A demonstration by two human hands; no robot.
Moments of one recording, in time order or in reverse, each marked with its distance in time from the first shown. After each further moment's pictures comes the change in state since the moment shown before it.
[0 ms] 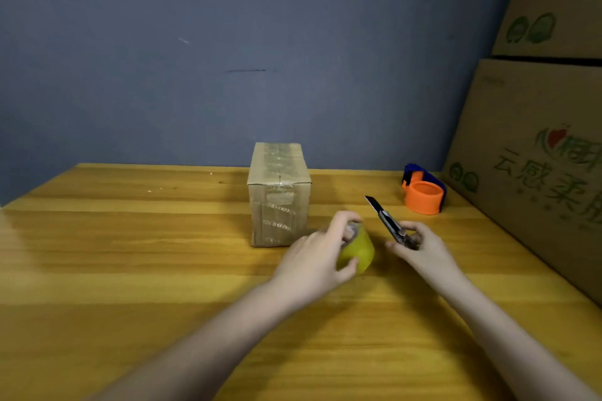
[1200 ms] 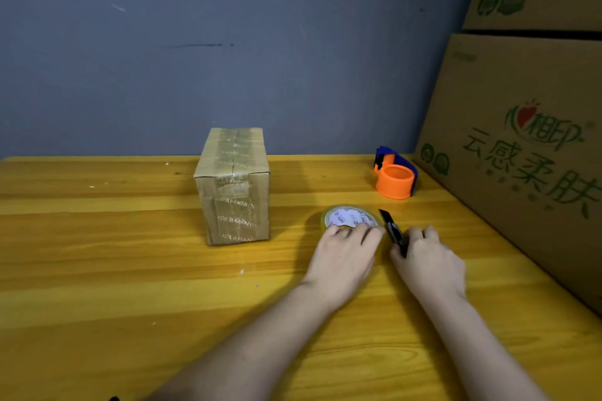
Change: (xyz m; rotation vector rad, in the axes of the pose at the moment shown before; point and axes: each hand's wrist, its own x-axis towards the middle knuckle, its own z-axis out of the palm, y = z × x) left_hand 0.054 0.008 0.119 0.444 0.132 0.308; right_hand 0.003 0.044 -0.012 -0.882 0.300 0.063
